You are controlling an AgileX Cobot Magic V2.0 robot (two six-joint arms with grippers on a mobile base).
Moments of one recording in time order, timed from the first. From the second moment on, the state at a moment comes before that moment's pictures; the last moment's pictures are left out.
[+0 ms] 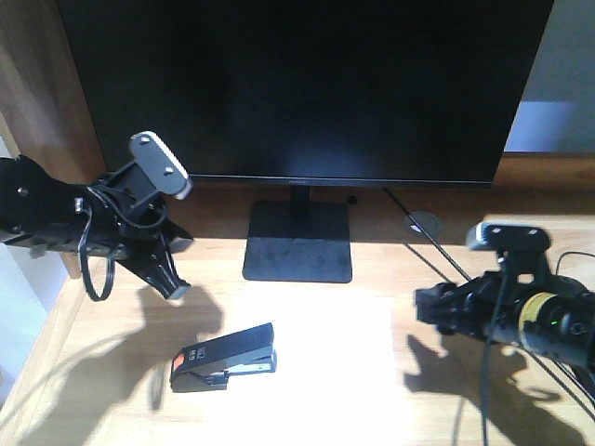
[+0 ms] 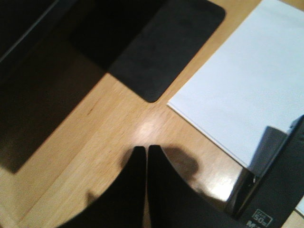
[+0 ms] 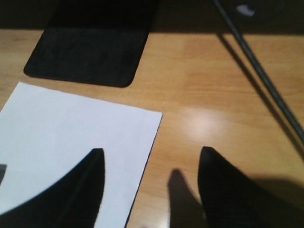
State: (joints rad) left arm -0.31 1.56 -1.02 -0.47 0.46 0.95; right arm 0.15 1.43 -0.51 -1.07 -0.23 1.19
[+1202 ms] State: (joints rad) left arm -0.31 0.70 -0.52 0.12 0.02 0.19; right arm 0.15 0.40 -0.31 -1.13 0.00 1.18
